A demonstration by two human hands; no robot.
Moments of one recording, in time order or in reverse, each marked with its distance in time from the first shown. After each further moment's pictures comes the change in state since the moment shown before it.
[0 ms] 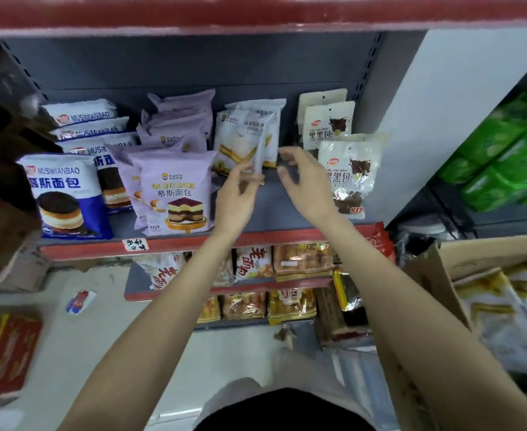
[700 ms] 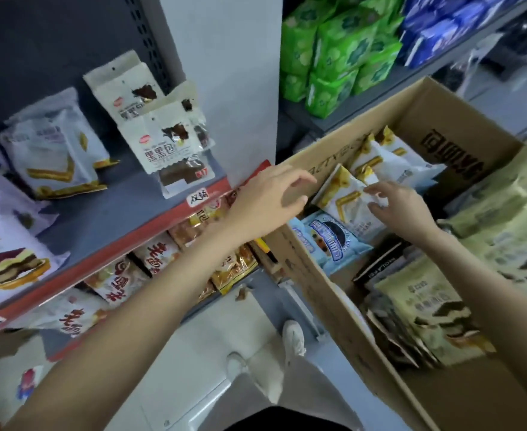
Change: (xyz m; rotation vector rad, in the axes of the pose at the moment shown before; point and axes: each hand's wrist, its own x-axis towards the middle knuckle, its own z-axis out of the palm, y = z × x) left_hand -0.134 0.137 0.195 0.350 -0.965 0.639; right_hand -0.270 0.178 -0.263 -0.485 -0.009 0.701
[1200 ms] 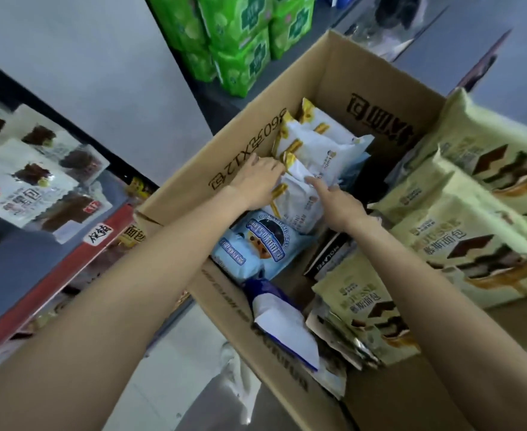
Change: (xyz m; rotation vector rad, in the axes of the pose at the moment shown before) left_hand 0.177 -0.026 0.163 0.682 -0.552 0.103; right_hand 0.039 0.098 0.038 -0.079 -0.413 0.188
